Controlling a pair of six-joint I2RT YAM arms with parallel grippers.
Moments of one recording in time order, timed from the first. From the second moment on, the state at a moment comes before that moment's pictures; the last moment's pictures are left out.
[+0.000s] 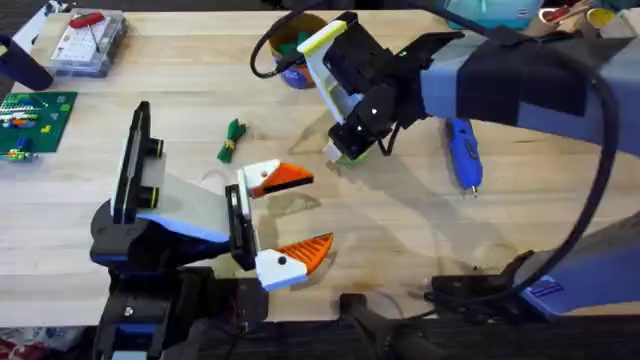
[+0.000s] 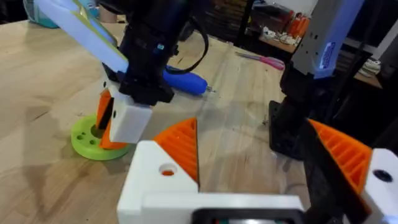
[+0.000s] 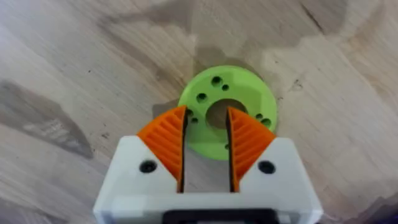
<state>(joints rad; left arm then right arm) -0.02 0.00 0.00 -0.14 1.29 -0.14 0.68 1.76 1.18 -0.69 0.00 -0.03</state>
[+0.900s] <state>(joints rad) -0.02 0.00 0.00 -0.14 1.29 -0.14 0.66 1.29 1.22 -1.07 0.01 0.05</state>
